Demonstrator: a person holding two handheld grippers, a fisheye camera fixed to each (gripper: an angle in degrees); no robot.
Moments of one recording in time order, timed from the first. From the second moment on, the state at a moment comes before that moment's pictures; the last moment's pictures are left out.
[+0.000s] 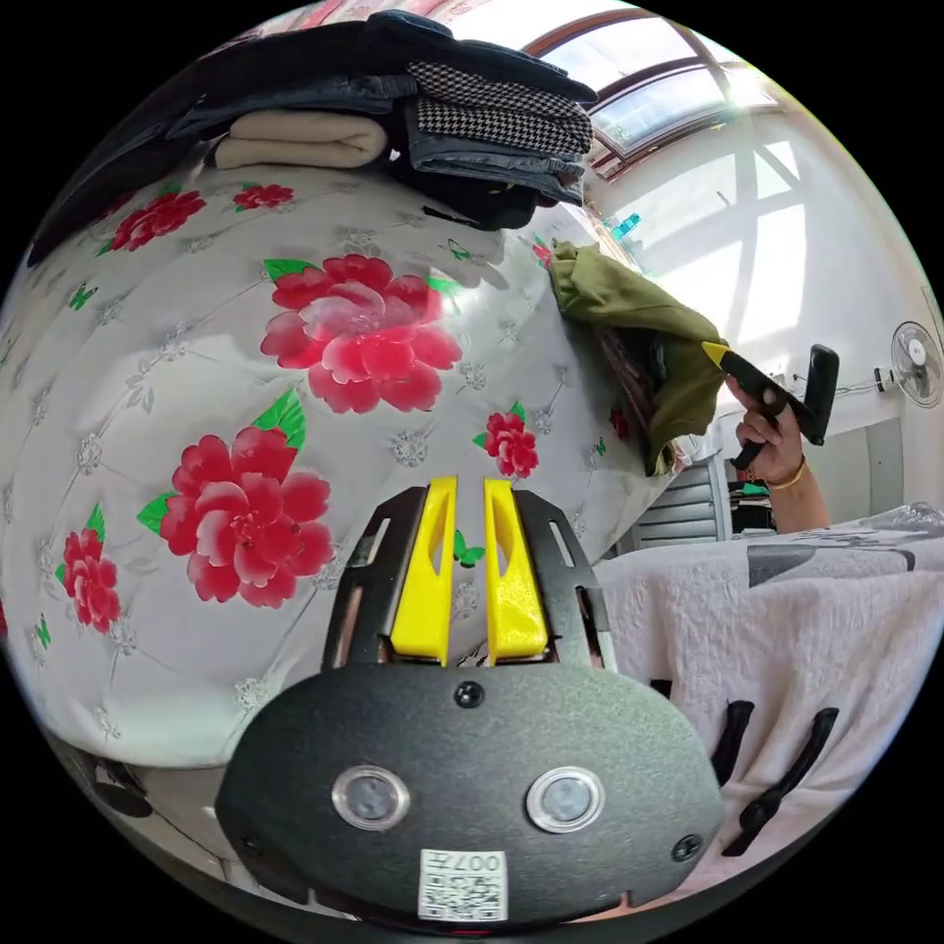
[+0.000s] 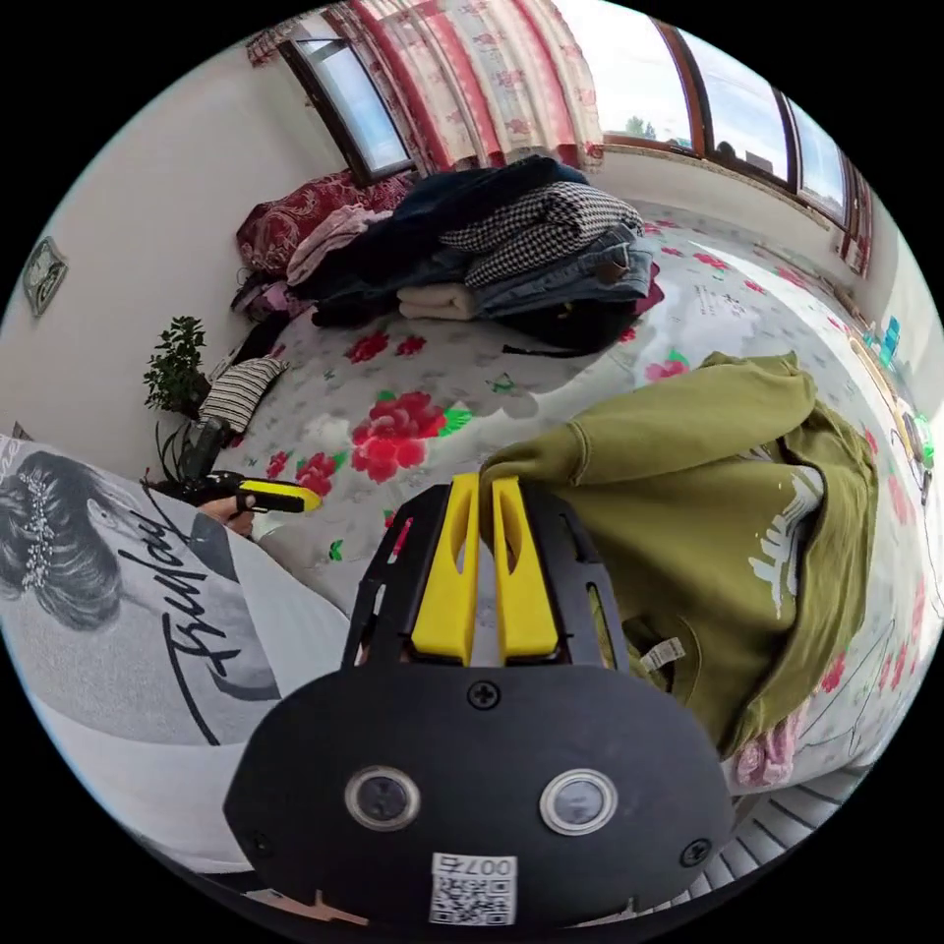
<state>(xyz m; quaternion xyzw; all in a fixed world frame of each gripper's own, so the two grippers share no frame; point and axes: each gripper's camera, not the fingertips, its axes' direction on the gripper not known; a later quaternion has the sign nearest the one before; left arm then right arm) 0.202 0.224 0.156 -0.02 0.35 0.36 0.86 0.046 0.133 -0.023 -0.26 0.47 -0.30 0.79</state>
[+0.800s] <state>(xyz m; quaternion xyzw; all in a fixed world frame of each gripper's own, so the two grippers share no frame) 0.174 0.212 0.055 0.11 0.46 0.44 0.76 -0.049 0.174 0.151 -0.28 0.08 -0.39 0.87</state>
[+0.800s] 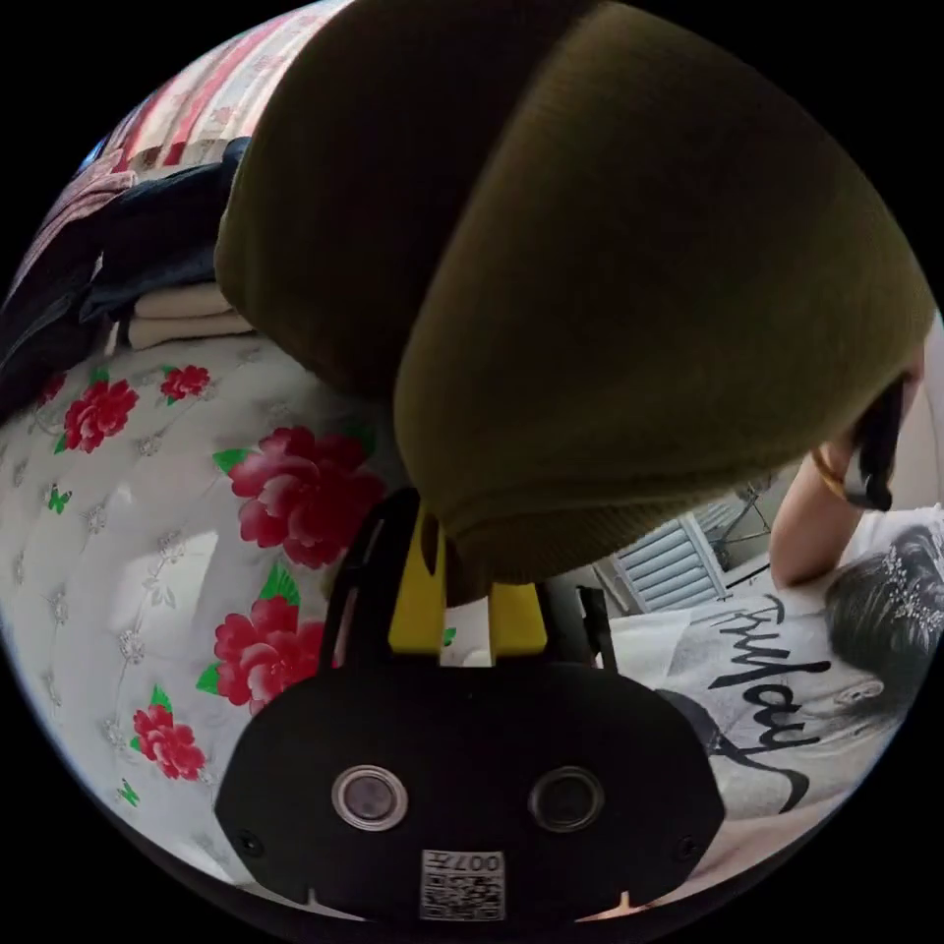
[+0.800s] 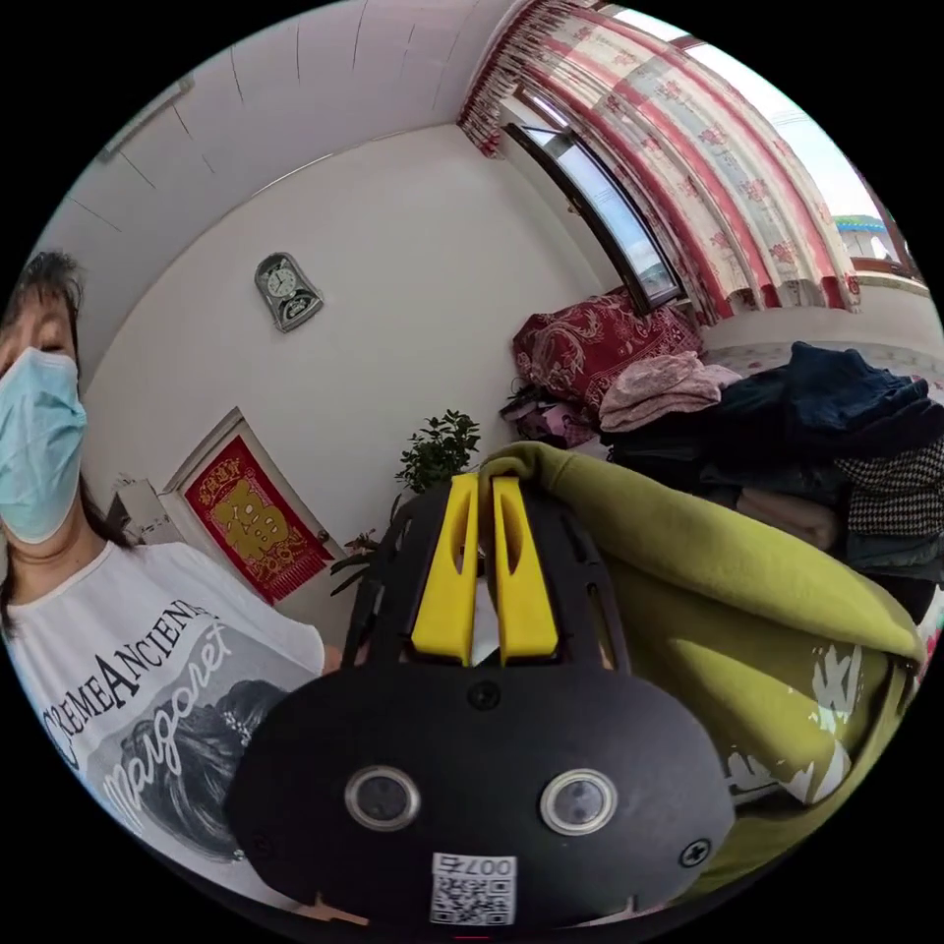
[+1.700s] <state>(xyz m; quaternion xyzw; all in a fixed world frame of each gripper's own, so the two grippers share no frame) 0.025 0.236 -0.016 0.26 0.39 0.03 0.88 0.224 -0.045 -0.062 -0.14 0.75 -0.12 0.64</state>
